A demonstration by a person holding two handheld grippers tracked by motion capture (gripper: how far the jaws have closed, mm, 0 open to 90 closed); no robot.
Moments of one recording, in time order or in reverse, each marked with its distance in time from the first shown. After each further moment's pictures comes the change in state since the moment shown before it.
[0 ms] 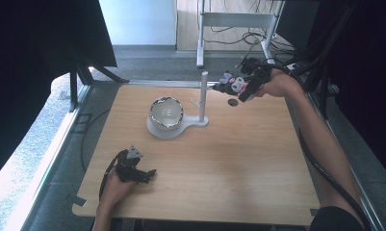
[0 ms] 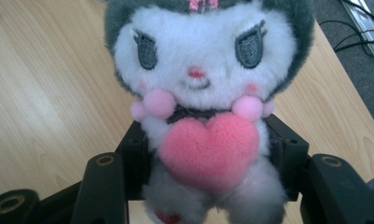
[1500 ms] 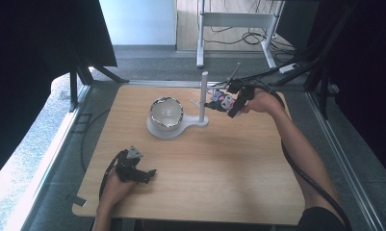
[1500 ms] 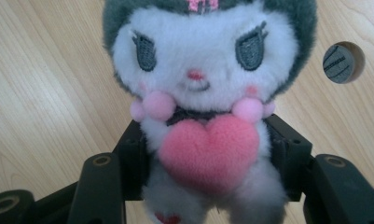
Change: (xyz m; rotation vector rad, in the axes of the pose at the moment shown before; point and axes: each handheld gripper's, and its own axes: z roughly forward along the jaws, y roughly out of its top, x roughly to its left) left arm 0.000 0.000 0.000 -0.004 0.002 -0.001; right arm 0.003 0.001 0.091 0.045 0.063 -0.021
